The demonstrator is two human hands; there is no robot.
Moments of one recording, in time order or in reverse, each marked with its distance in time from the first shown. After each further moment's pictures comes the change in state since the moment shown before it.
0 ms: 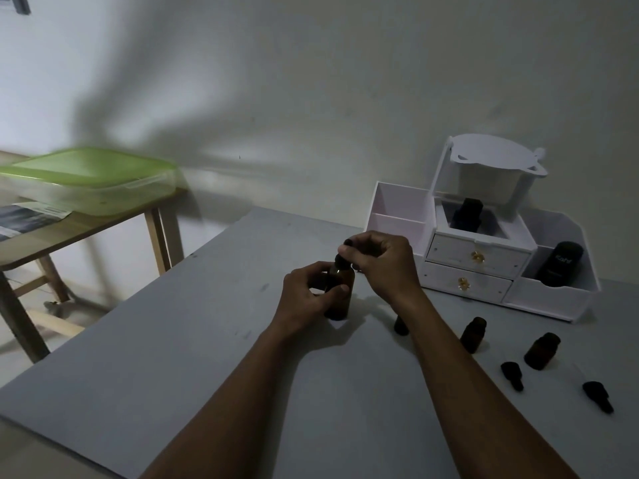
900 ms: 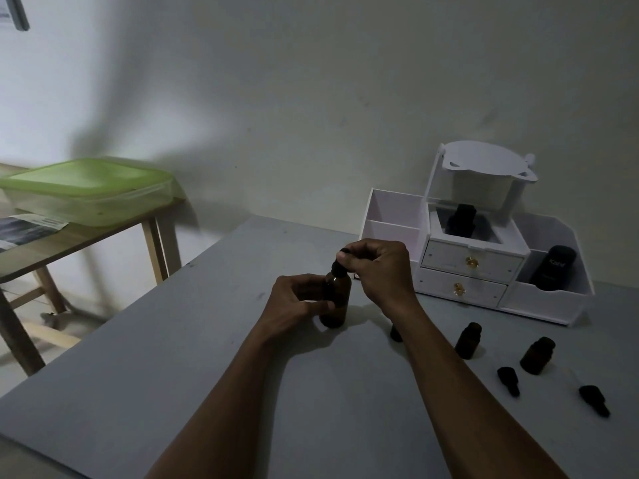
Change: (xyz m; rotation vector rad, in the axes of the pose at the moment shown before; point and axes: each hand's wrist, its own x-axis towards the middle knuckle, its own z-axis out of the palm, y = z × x) left_hand 0.004 -0.003 -0.018 -0.094 -0.130 -0.179; right_hand 0.000 -0.003 0.002 0.004 0.064 -0.019
